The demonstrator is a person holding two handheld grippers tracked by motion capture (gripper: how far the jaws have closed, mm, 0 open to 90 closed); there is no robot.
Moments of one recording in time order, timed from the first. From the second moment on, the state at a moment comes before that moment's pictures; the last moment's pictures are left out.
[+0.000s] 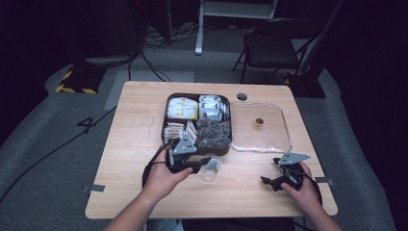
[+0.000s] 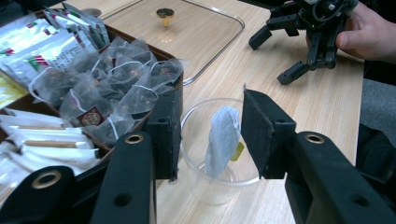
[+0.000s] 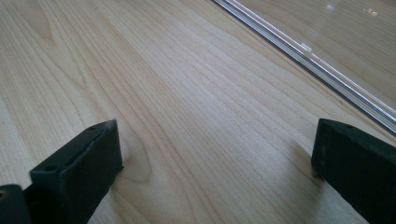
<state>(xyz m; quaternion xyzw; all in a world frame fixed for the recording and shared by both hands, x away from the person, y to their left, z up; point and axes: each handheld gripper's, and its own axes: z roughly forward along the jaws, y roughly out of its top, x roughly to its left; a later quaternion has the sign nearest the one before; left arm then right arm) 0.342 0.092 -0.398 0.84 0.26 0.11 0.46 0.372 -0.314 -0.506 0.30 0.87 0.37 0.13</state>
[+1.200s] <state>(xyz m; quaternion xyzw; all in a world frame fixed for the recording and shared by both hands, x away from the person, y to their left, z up) 0.293 0.225 -0.408 0.82 0.36 0.19 0.39 0.374 -0.319 -0.506 0.28 0.88 0.37 0.12</state>
